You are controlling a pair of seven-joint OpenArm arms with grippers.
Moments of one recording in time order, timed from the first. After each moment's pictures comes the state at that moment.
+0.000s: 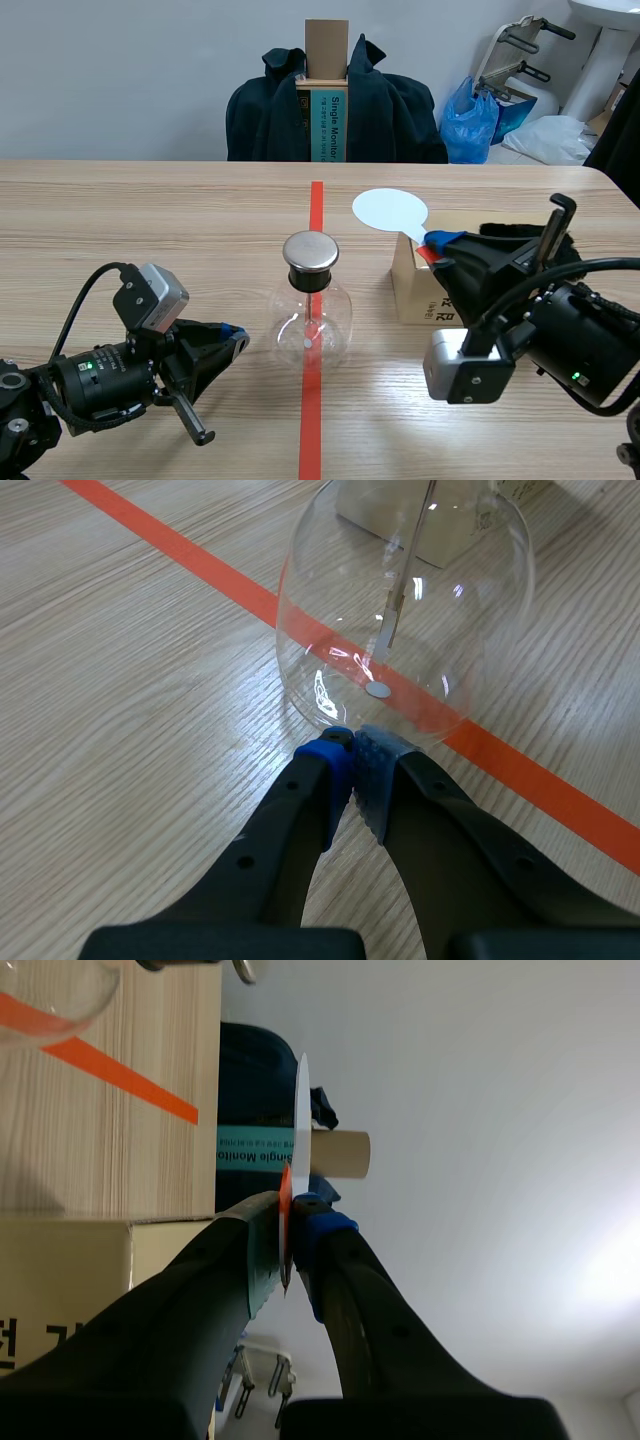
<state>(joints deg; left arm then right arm) 2.3 -27.5 29.0 64.5 -7.6 -28.9 -24.9 -19.2 19.1 -2.2 88.0 -72.6 -18.0 41.6</state>
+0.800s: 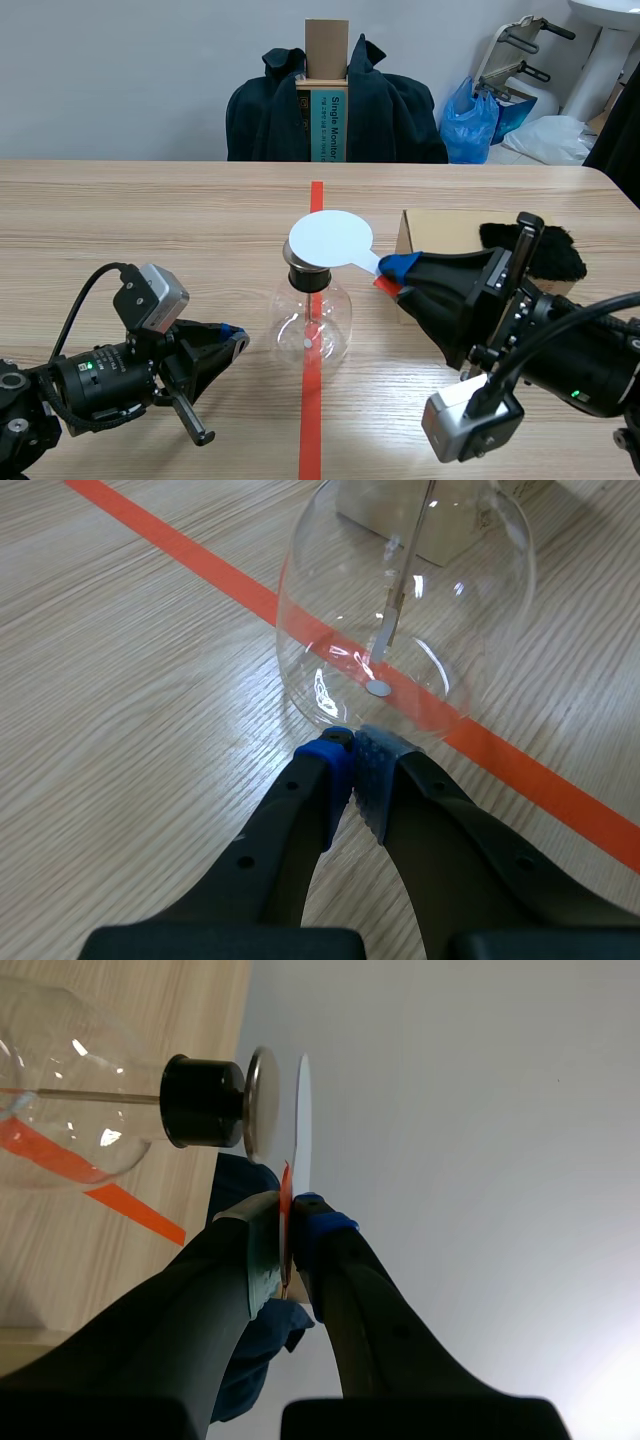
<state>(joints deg) 2.3 -27.5 29.0 64.5 -7.6 -28.9 -24.8 -17.1 19.0 -2.4 88.0 -75.8 -20.1 56.7</state>
